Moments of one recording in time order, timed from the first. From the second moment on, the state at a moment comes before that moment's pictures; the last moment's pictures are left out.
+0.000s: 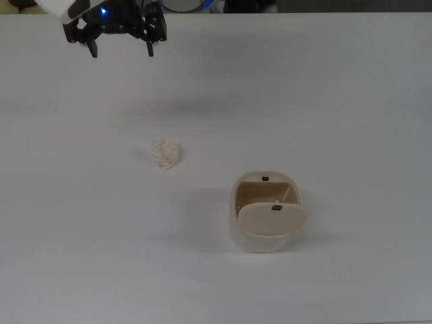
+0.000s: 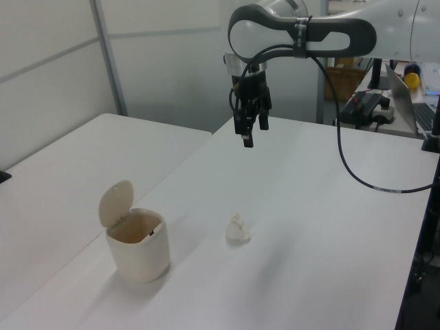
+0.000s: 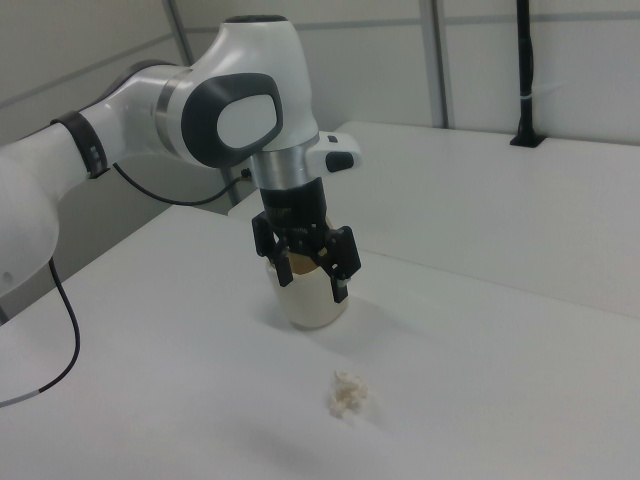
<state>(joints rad) -0.14 0.18 0.05 -1.42 -0.04 1.53 -0.13</state>
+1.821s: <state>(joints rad) 0.00 0.45 0.05 -1.74 -0.25 2.07 0.18</state>
